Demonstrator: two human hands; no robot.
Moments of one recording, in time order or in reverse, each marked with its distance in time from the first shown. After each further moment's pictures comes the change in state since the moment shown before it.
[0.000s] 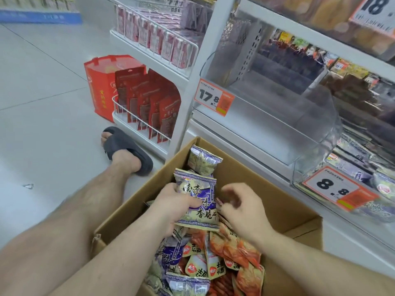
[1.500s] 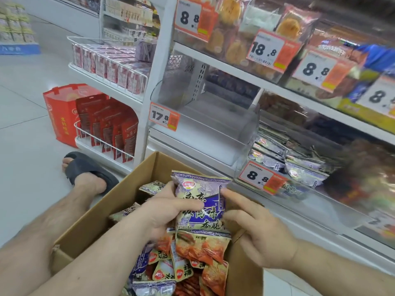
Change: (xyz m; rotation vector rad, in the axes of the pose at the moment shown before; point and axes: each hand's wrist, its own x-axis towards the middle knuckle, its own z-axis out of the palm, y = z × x) left_hand -0.067 0.019 0.059 -0.041 -0.467 0.225; right_hand -0.091 0.019 -0.134 -0.409 0.001 -0.655
